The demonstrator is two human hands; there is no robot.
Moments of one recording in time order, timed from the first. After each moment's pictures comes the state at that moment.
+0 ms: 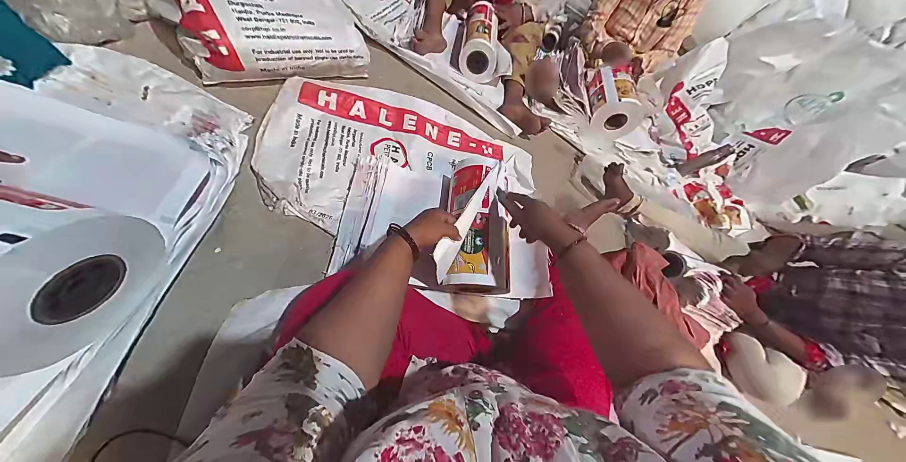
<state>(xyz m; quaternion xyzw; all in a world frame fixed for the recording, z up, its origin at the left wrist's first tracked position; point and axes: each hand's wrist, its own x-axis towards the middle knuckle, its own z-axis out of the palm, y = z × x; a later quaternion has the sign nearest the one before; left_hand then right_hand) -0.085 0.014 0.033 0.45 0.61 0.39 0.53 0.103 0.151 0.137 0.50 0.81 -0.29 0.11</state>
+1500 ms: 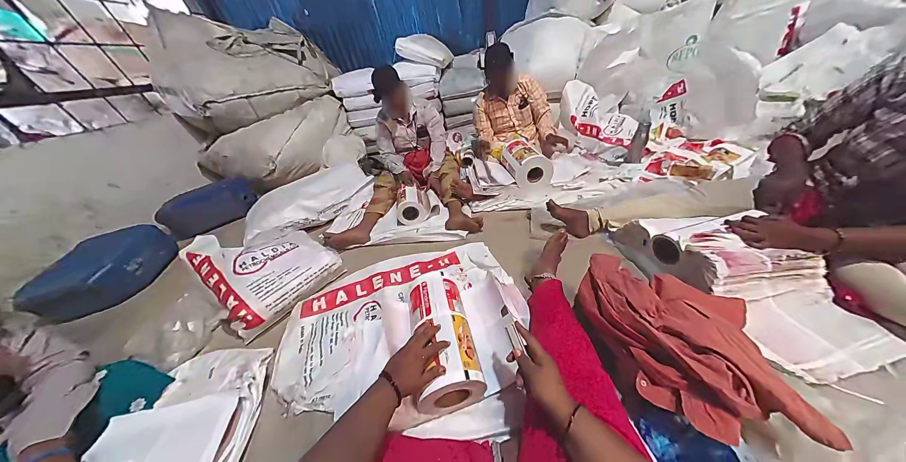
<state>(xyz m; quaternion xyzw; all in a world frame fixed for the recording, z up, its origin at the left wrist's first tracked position) -0.017 0.031 0.032 0.78 0.61 0.09 0.11 0.306 0.078 0.029 0.41 0.58 -0.60 -0.36</state>
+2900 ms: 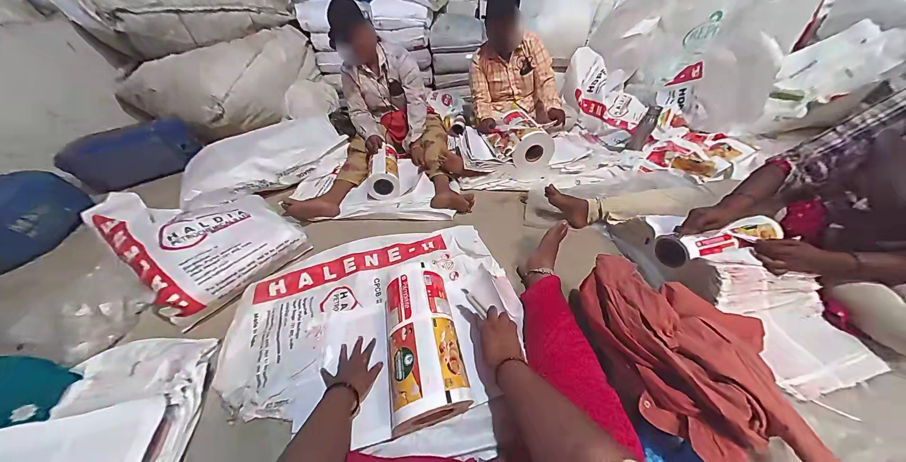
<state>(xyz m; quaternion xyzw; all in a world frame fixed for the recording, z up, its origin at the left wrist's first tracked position) -0.106 0.052 -0.063 0.46 0.86 -0.04 0.22 0.208 0.180 -0.010 0.54 0.83 -0.12 0.01</state>
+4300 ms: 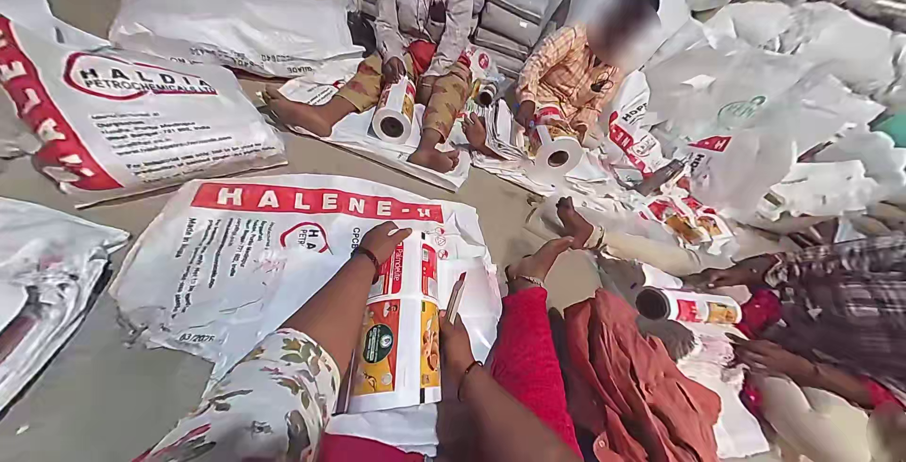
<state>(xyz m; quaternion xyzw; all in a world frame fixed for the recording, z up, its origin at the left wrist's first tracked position) -0.105 0.227 0.012 0.45 0.77 0.32 0.33 0.165 0.163 -0.054 0.50 0.44 -0.68 -0.30</state>
